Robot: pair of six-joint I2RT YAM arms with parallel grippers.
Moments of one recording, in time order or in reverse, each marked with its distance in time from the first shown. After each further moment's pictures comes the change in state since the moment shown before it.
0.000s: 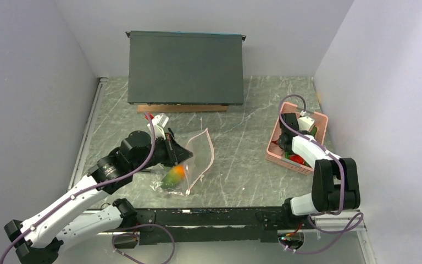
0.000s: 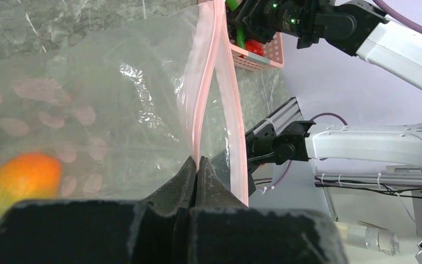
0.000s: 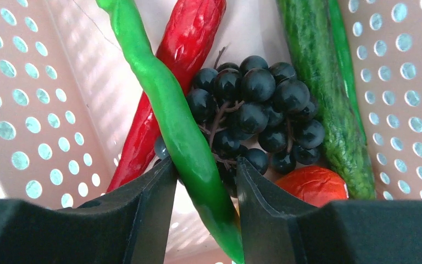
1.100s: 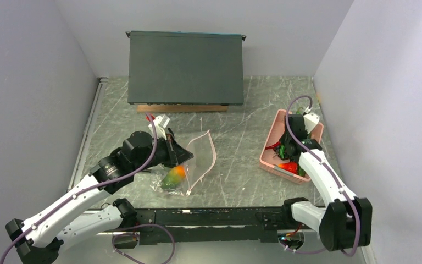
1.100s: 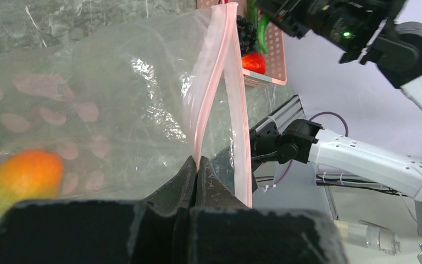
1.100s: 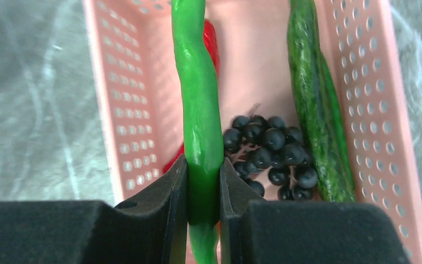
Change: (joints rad) left arm 0.000 0.010 -0.014 0.008 0.007 -0.008; right arm 0.055 -0.346 0.000 -0.067 -0.073 -0.050
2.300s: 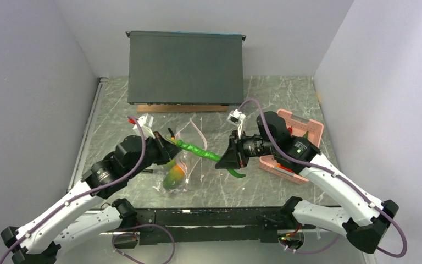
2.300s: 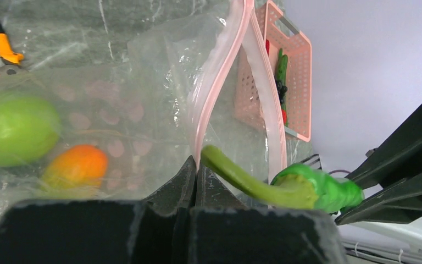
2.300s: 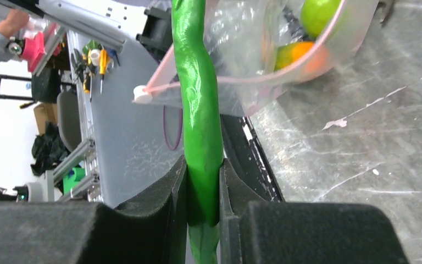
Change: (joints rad) left arm -0.002 -0.056 -0.003 -0.056 -0.246 -0.061; right arm 0.621 -0.071 0.309 -0.111 -1.104 -0.233
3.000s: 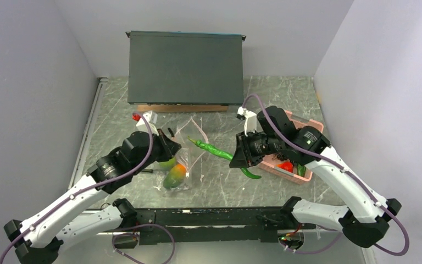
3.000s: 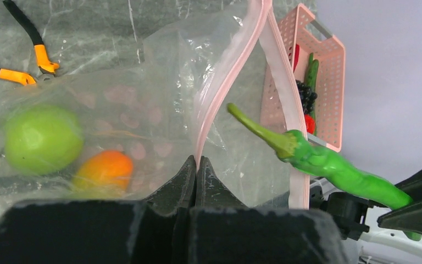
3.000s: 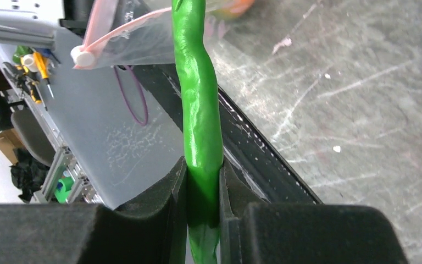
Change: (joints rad) left arm 0.000 0.030 0.024 -0.041 -0.092 0.031; right arm 0.024 0.064 0.261 -0.492 0.242 0.000
